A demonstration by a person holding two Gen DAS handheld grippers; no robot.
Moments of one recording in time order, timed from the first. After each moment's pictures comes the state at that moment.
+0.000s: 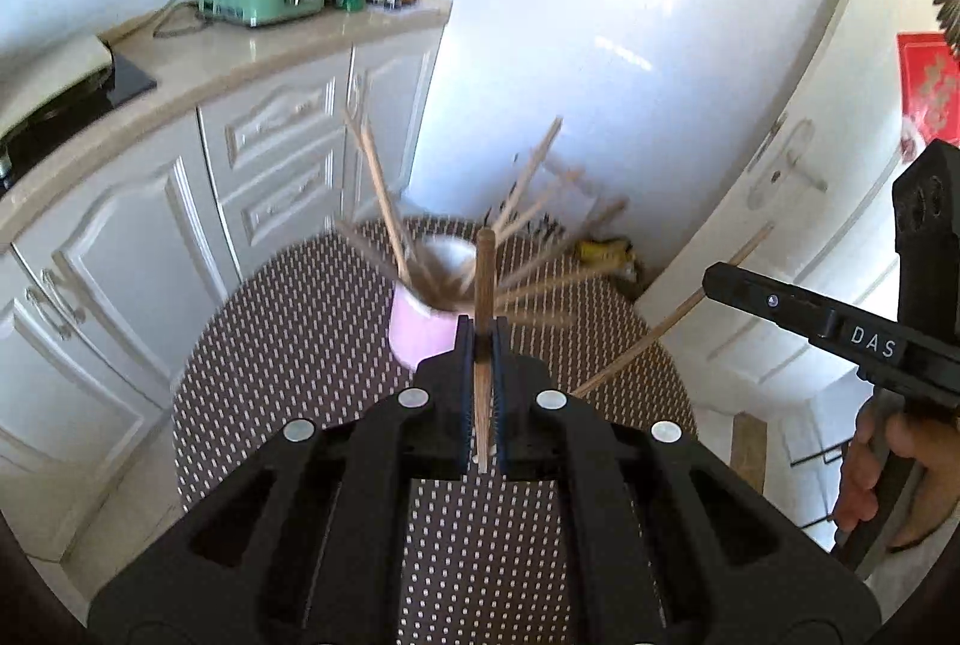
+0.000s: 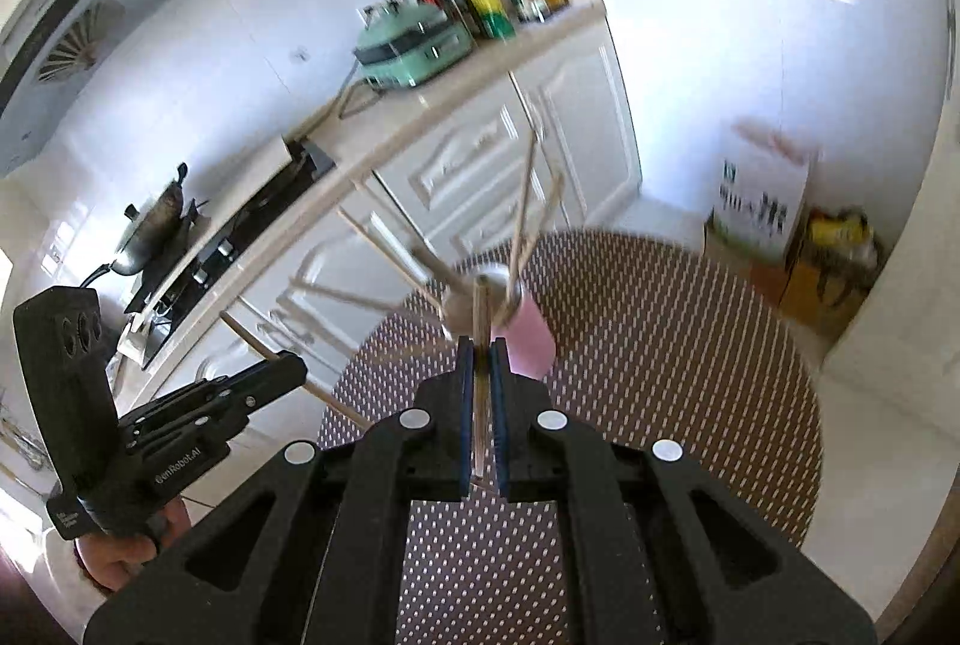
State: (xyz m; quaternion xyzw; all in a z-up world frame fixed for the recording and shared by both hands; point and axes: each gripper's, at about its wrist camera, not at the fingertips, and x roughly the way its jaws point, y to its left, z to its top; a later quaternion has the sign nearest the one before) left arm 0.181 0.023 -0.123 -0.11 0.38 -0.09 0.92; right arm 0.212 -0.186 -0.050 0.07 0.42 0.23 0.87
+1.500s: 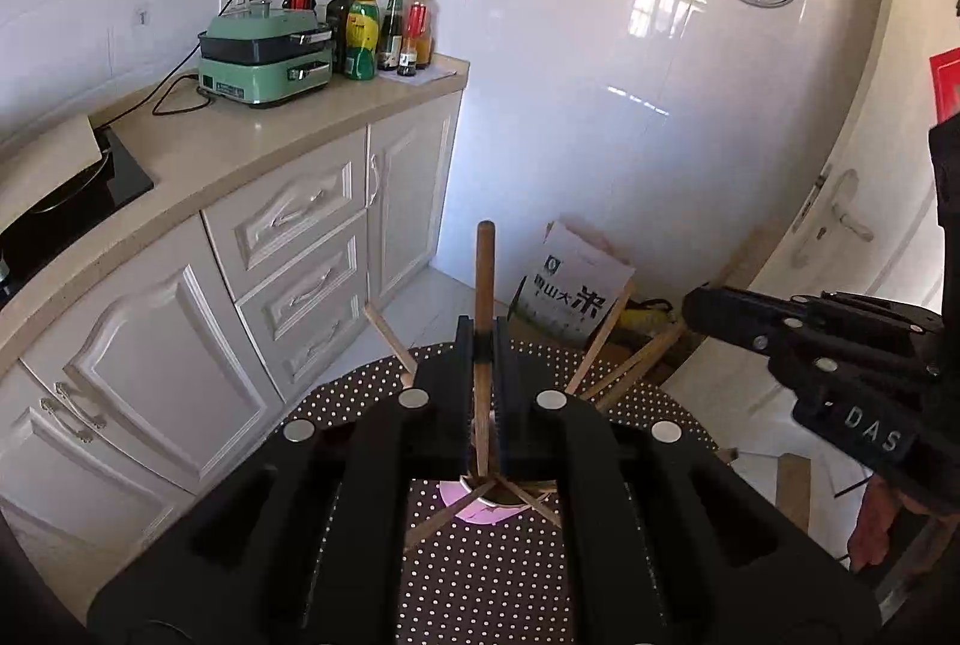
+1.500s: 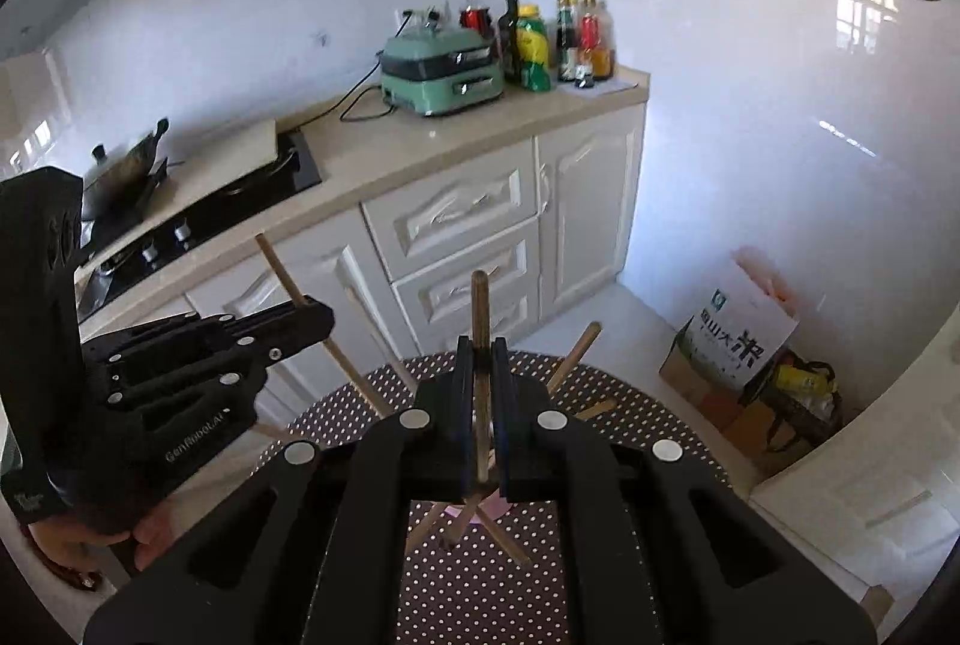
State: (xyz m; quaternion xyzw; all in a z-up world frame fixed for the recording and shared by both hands) left arm 0.290 0.040 -0.115 -0.07 0.34 -0.06 0.94; right arm 0.292 -0.115 -0.054 -0.06 0.38 0.24 0.89
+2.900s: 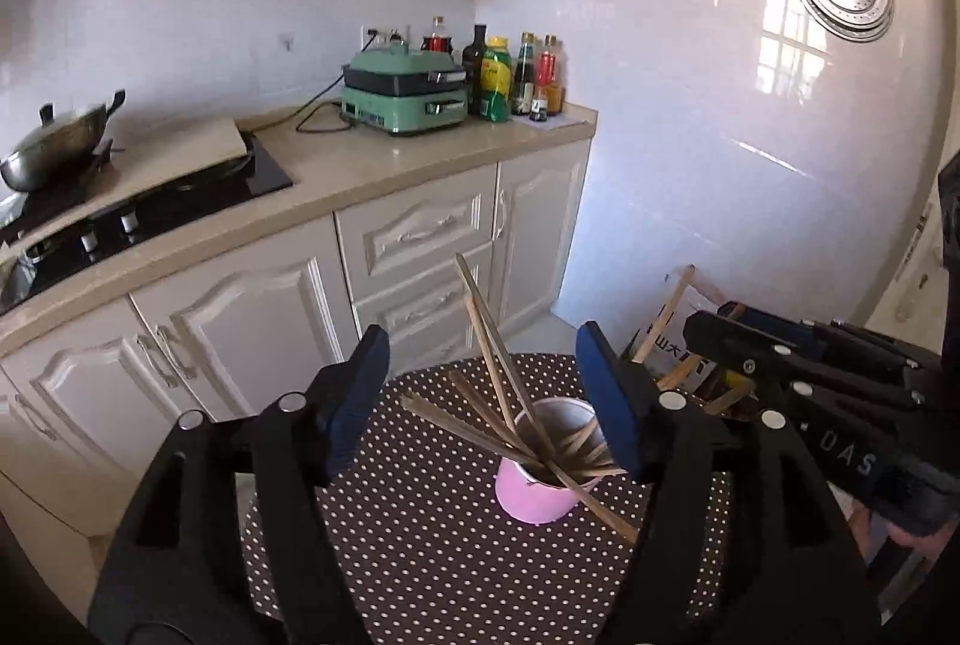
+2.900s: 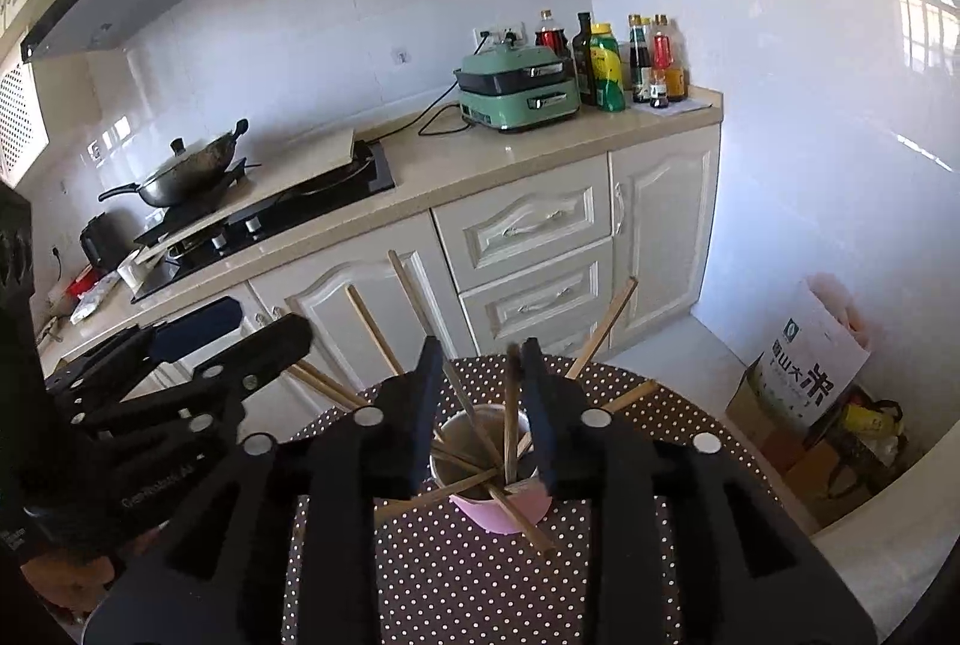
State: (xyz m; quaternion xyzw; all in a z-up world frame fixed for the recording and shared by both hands) left arm 0.229 0.006 -0.121 -0.06 0.27 0.13 0.95; right arm 0.288 -0.144 -0.078 -0.03 0.33 0.35 0.88
